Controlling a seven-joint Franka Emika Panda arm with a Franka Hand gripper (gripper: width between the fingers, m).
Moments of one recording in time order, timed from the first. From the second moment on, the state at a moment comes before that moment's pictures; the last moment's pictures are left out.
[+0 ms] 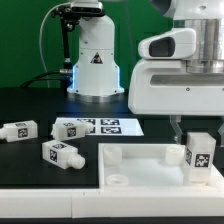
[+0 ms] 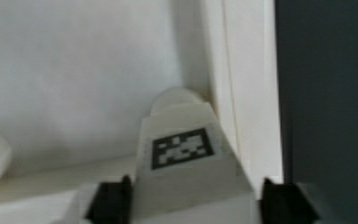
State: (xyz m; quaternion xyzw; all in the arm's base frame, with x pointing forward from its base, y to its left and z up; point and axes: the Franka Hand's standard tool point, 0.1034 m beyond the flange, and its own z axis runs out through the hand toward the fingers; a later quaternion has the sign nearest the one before) arm 0.637 0.114 0.083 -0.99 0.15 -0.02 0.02
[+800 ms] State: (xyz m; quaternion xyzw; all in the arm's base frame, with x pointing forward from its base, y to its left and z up) arm 0.637 0.118 0.080 -0.74 0.67 -0.02 0.08
